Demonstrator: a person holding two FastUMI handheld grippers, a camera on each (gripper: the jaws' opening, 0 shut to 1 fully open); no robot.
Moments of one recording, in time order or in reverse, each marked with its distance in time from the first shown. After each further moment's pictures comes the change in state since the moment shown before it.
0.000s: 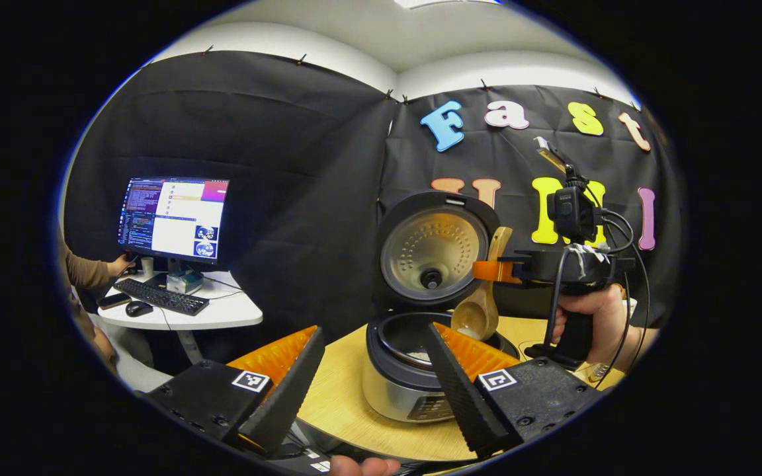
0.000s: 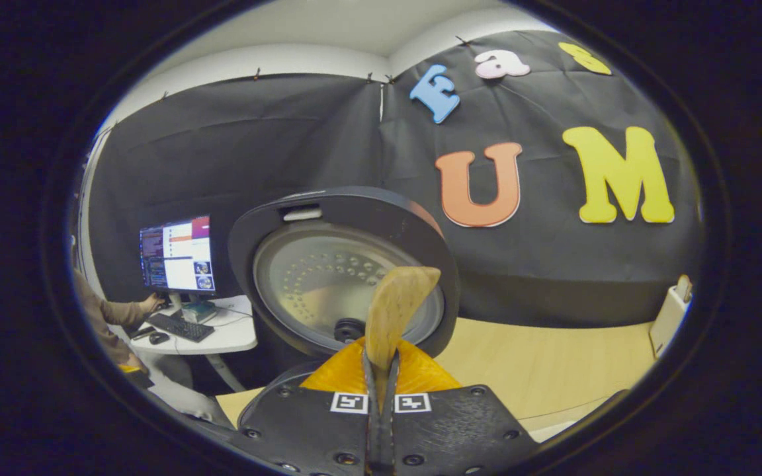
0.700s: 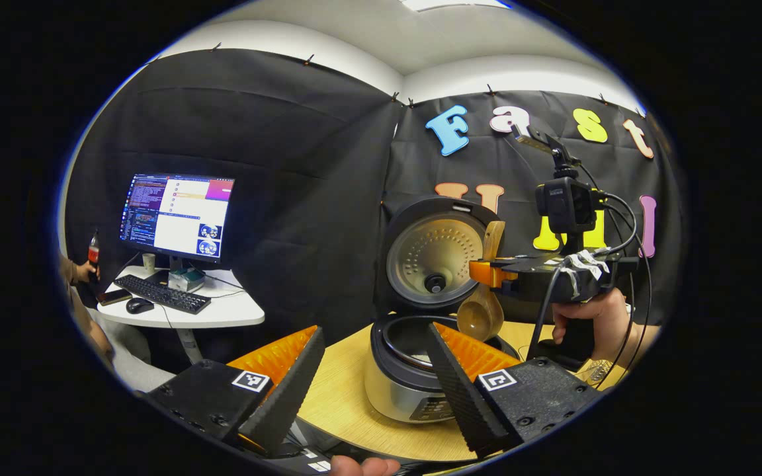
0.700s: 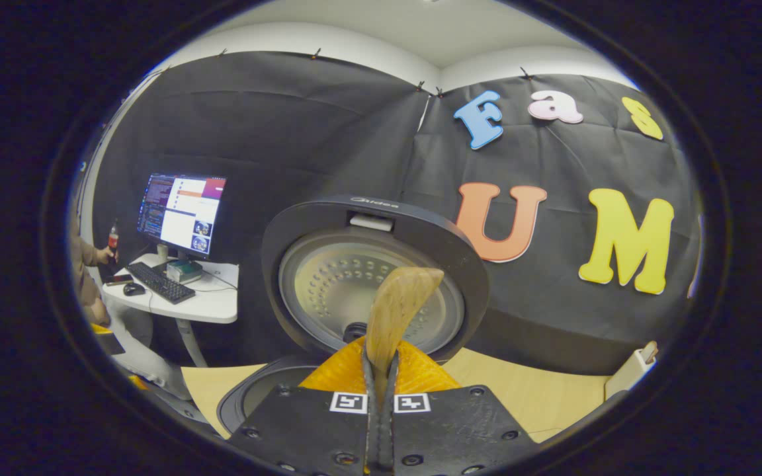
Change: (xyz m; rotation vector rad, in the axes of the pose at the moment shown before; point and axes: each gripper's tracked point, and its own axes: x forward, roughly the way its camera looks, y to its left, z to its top) left arm -0.002 0.003 0.007 -0.026 -0.010 -0.006; right arm -0.010 0.012 0.012 -0.175 -0.013 -0.025
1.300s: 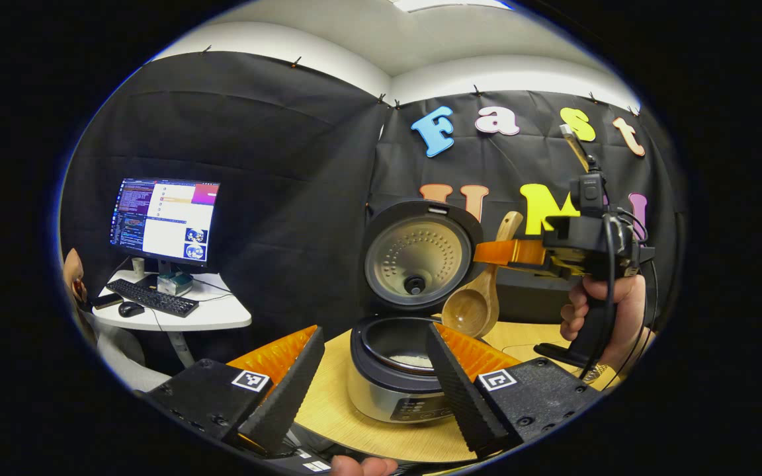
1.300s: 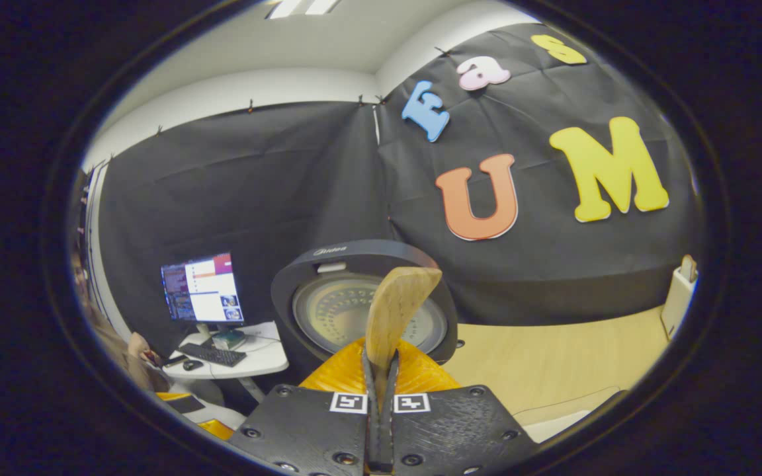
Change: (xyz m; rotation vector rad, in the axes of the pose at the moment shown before) left arm -0.004 -0.030 0.004 0.019 -0.006 -0.054; right arm -0.059 -0.037 0.023 0.415 -0.077 0.103
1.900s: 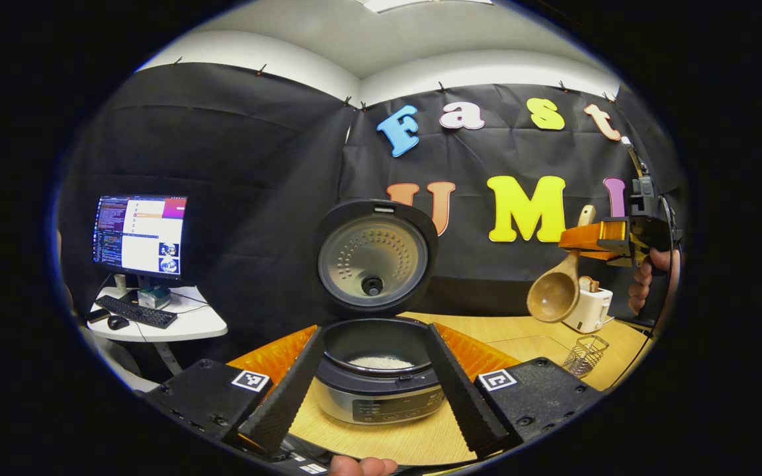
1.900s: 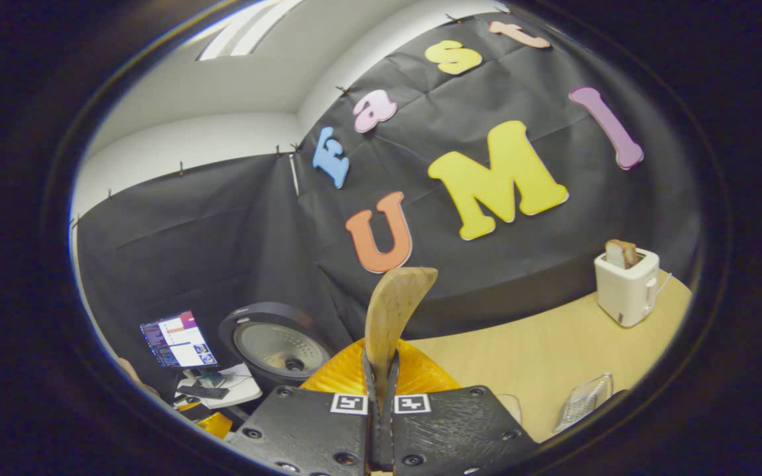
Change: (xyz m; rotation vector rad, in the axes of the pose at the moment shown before) left arm 0.000 -0.059 -0.001 0.082 -0.014 -0.096; right arm -0.152 -0.174 0.050 0.179 -0.142 -0.250
